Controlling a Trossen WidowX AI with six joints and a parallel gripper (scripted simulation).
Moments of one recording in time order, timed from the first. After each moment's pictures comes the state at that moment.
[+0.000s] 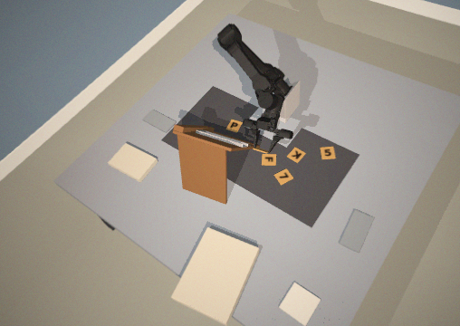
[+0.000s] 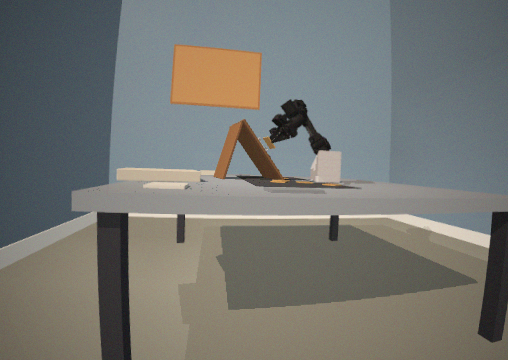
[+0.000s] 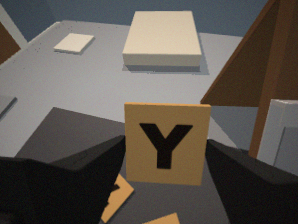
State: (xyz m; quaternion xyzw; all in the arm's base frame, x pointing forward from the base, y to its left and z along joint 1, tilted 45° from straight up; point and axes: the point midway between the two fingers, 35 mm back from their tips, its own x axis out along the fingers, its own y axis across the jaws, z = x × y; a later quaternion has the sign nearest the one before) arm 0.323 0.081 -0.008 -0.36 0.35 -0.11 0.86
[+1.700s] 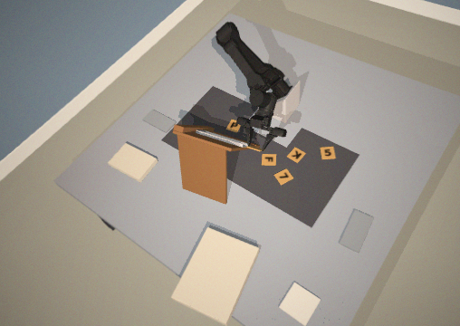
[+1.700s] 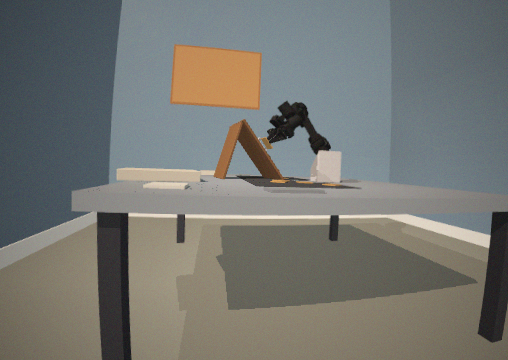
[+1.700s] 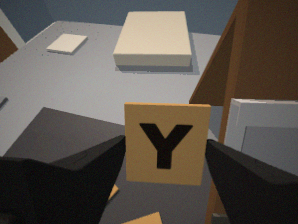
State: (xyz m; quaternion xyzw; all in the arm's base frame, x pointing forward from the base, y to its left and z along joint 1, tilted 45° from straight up) arm 0.326 0.062 0.010 -0.36 0.35 -0.11 0.86
